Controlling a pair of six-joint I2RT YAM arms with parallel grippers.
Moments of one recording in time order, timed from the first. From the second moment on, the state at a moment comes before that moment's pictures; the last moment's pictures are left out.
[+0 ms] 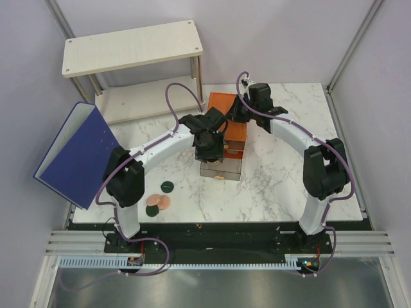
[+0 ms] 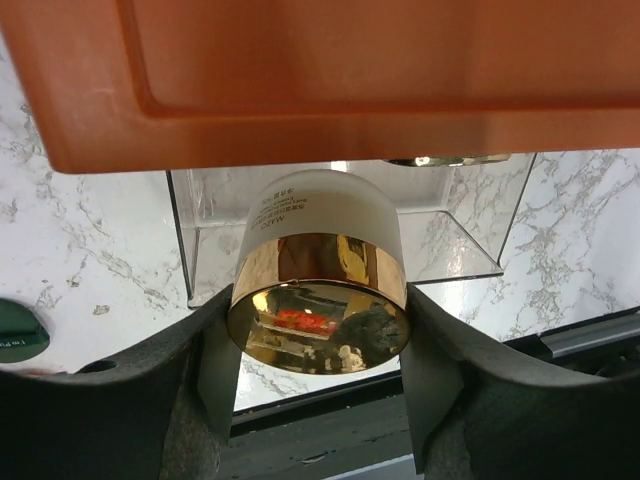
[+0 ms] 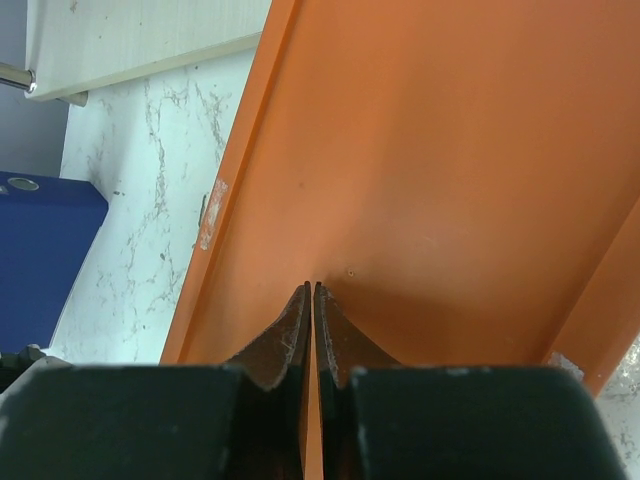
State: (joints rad) left arm -0.75 1.87 1.60 -0.91 -0.02 -0.69; right arm 0.38 1.85 1.45 -0.16 -0.30 0.51
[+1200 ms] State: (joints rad) left arm -0.75 1.93 1.67 -0.97 -0.01 -0.69; right arm 0.38 1.85 1.40 -0.07 -0.34 0.55
